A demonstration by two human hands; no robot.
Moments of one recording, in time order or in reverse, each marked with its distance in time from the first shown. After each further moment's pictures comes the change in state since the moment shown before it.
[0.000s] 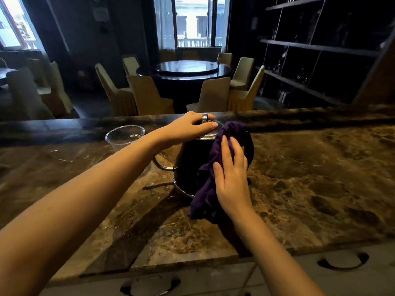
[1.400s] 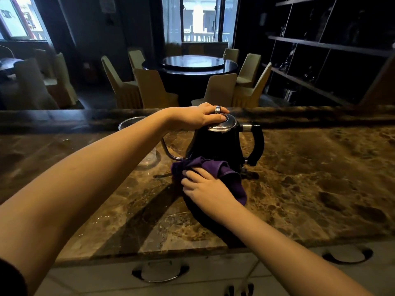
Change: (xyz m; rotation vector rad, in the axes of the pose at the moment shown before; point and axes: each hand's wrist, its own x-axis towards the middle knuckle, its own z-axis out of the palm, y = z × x) left_hand 0.007 -0.013 -0.021 0.132 -0.197 -0.103; right_hand -0.013 -0.017 0.041 -0.707 -0.632 -0.762
